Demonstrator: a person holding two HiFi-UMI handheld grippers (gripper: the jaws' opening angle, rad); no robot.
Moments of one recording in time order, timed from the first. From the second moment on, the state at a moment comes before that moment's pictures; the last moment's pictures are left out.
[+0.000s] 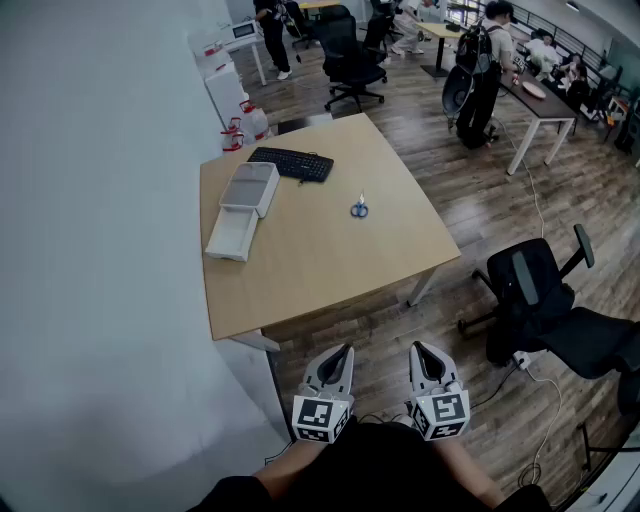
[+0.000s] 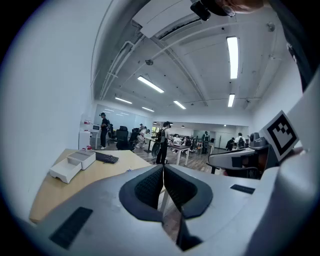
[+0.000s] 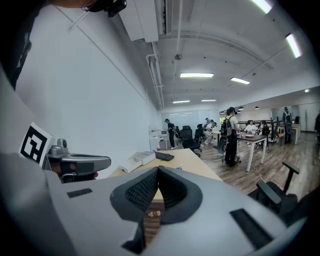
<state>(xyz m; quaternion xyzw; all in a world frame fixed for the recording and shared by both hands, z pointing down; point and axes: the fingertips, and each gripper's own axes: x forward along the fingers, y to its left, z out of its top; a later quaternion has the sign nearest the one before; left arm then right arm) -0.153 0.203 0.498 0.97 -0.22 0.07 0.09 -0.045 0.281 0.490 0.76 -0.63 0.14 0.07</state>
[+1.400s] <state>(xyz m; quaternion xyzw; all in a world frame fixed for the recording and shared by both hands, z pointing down) -0.053 0.133 0.543 0.97 -0.17 0.12 0.09 0.071 0.243 0.530 0.82 -0.55 0.17 0.05</state>
